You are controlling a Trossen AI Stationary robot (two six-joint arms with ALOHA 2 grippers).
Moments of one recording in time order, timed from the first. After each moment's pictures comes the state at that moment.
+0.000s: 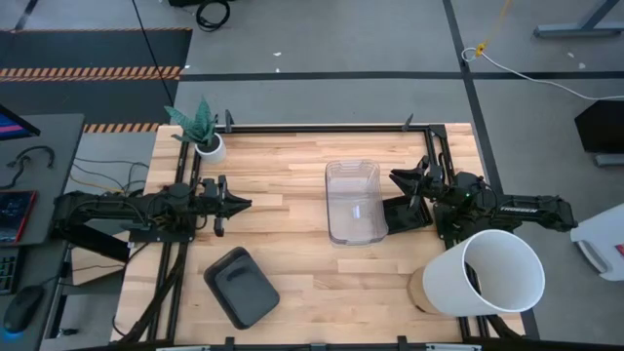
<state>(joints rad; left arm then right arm) 0.05 0.30 0.01 0.25 -0.05 -0.22 -0.17 0.14 0.01 0.26 0.21 0.14</state>
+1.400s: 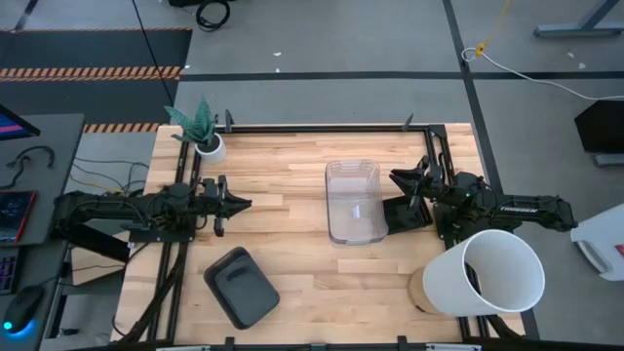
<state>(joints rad) 0.05 0.30 0.01 0.25 -0.05 -0.22 -0.17 0.14 0.01 0.26 0.21 0.14</state>
